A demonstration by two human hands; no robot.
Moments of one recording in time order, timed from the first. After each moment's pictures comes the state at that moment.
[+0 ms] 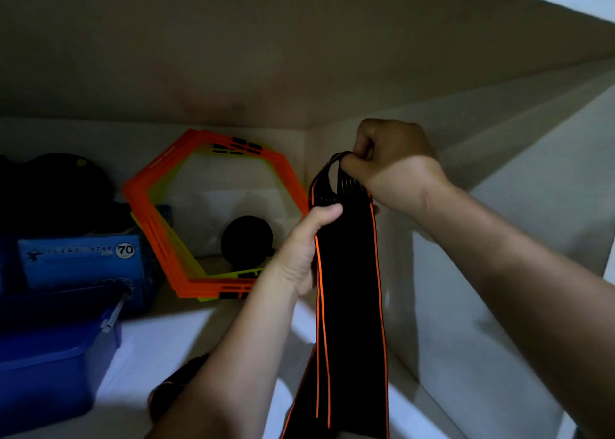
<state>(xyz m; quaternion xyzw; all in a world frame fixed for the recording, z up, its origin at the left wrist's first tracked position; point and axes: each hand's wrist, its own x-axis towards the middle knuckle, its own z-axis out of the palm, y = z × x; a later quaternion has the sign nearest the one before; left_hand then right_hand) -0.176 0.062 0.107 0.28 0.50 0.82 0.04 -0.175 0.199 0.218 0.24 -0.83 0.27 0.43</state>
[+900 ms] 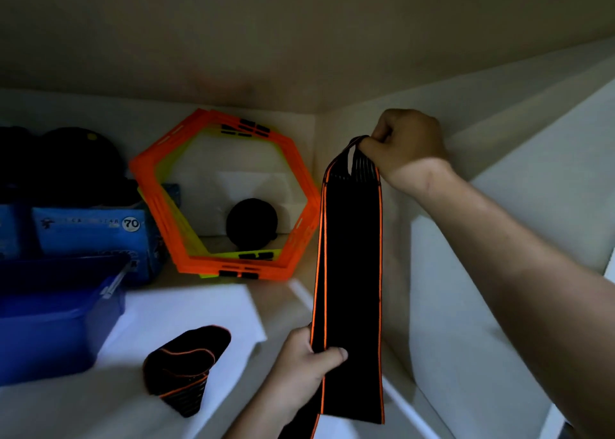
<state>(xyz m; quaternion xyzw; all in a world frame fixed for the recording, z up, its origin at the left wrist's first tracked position) -0.137 0.085 -0.063 0.07 0.69 0.72 -0.08 -0.225 0.223 0.212 0.22 -0.82 0.31 0.43</state>
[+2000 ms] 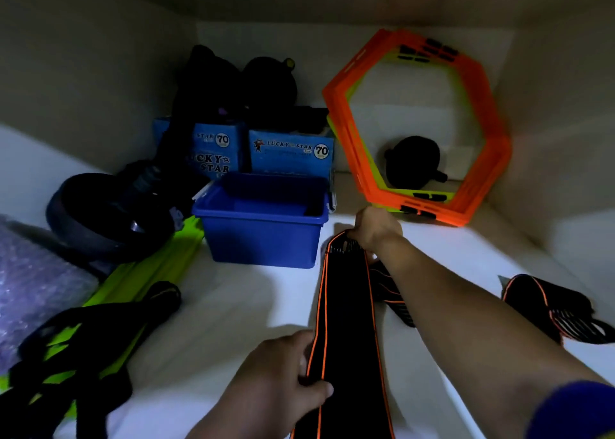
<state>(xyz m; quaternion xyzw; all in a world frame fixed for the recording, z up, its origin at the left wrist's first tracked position) 0.105 -0.179 -0.090 -0.11 0.93 0.34 -0.07 -0.219 -0.137 -0.057 0.25 -0.96 0.14 0.03</state>
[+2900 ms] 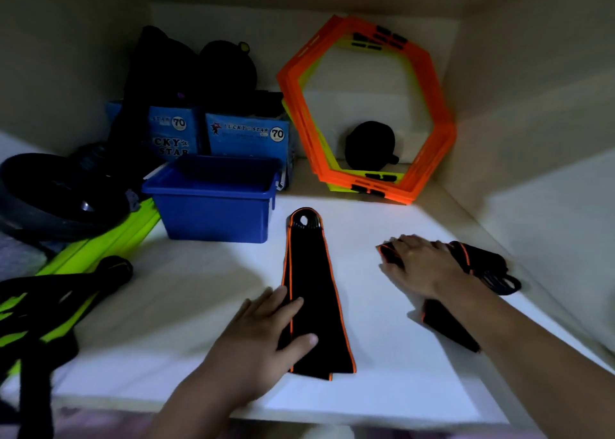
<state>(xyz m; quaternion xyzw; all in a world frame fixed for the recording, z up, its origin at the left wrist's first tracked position) 0.085 -0.123 -0.110 -0.09 0.97 0.21 -0.04 -0.179 0.084 -0.084 0.30 -0.95 -0.05 0.04</state>
